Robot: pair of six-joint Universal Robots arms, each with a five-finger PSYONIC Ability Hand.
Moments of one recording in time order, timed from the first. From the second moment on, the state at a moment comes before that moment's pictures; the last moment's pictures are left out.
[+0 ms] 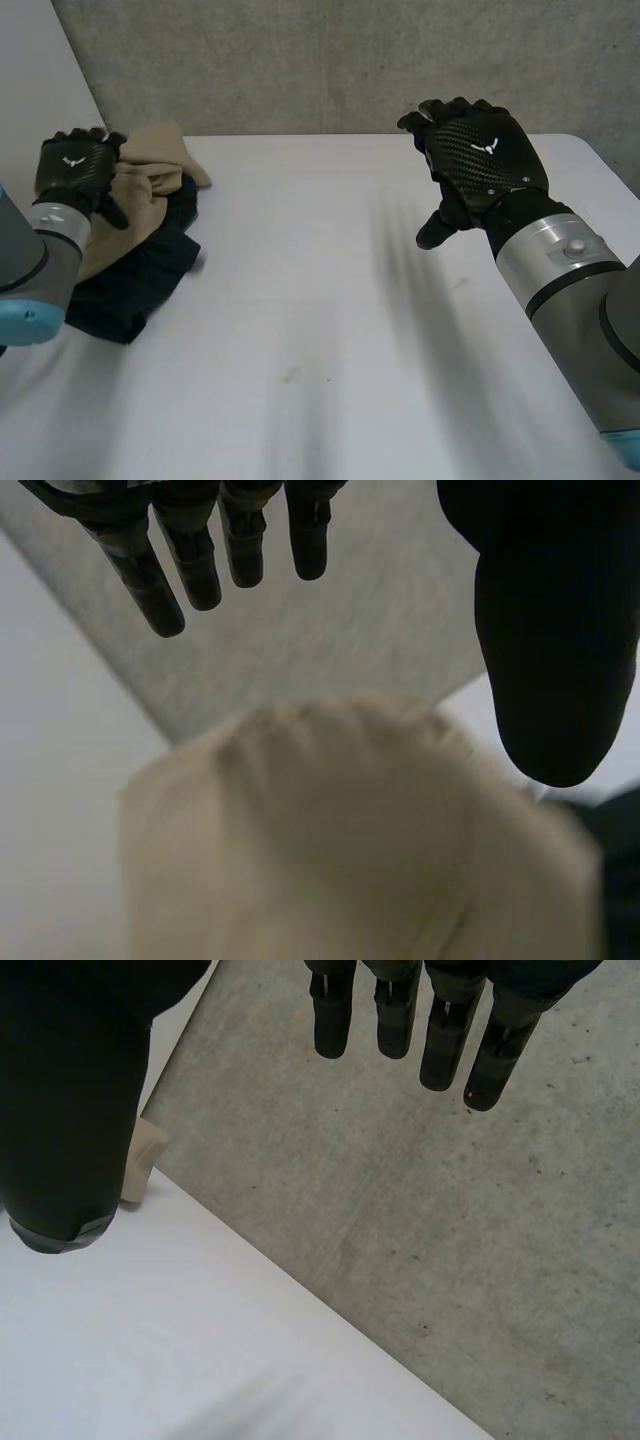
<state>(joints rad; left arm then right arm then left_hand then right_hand) 4.62 -2.04 -1.54 3.59 -1.53 3.47 2.10 -1.49 1.64 -0.20 1.53 2.92 0.20 0.20 0.21 0.20 0.05 0.19 0.22 0.21 0.23 0.06</state>
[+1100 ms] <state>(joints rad) 3.97 -1.92 -1.55 3.43 -1.61 3.35 1.97 -1.47 1.49 -0.06 1.52 2.83 0.19 0.20 0.21 0.20 0.05 0.19 0.22 0.21 0.23 0.06</state>
